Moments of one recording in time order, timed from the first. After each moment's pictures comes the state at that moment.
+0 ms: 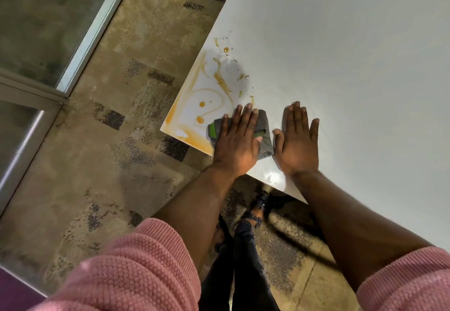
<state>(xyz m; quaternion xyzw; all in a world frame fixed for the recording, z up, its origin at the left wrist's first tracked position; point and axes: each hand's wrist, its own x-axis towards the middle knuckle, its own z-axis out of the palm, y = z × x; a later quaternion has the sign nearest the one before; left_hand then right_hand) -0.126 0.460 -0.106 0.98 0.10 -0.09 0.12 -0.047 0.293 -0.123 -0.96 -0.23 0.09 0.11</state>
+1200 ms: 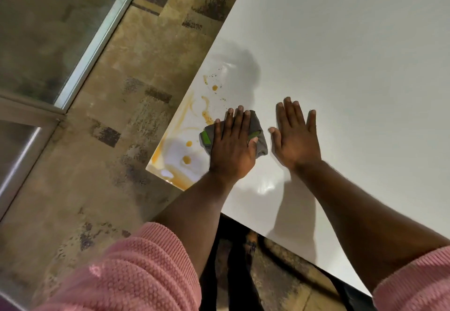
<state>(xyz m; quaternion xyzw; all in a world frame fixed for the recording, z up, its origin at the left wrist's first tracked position) -0.027 0.480 -0.120 0.99 0.15 0.00 0.07 0.084 0.322 -0.118 -0.94 -0.31 0.09 0.09</state>
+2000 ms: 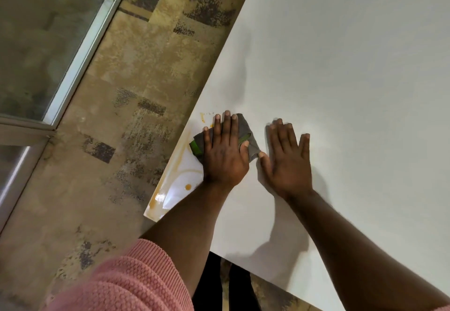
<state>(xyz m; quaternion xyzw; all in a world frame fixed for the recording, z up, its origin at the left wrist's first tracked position) 0.047 0.538 -0.125 0.97 0.21 0.01 0.08 0.108 0.368 -0.118 -0.95 -0.28 0.09 0.13</state>
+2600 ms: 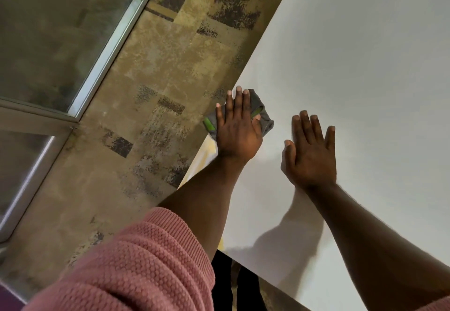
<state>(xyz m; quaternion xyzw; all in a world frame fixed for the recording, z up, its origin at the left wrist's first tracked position) 0.093 0.593 -0.121 0.96 0.26 0.01 0.08 0.135 0.394 -0.135 -0.95 -0.28 0.04 0.12</state>
